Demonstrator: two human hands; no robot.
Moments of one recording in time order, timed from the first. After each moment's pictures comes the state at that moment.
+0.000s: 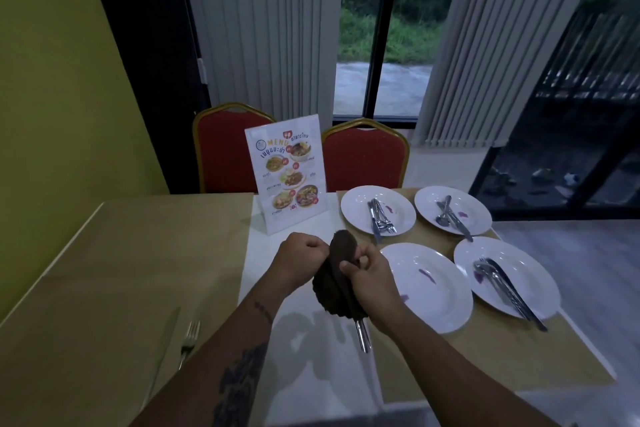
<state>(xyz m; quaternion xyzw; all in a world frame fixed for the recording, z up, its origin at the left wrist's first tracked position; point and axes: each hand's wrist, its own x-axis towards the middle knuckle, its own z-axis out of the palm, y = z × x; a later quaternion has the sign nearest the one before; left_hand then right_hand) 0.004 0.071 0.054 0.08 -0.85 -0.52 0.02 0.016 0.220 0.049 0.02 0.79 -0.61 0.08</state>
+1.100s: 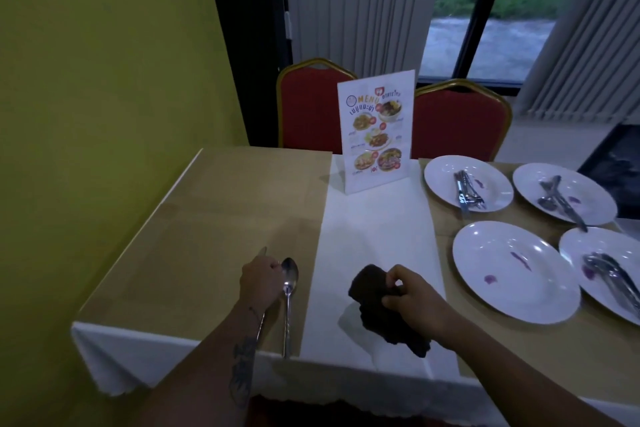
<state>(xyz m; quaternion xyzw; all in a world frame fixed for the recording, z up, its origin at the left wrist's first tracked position) 0.118 -0.082 -0.064 0.37 -0.86 -0.34 0.04 0.056 0.195 -0.008 -0.17 0.86 -0.39 0.29</state>
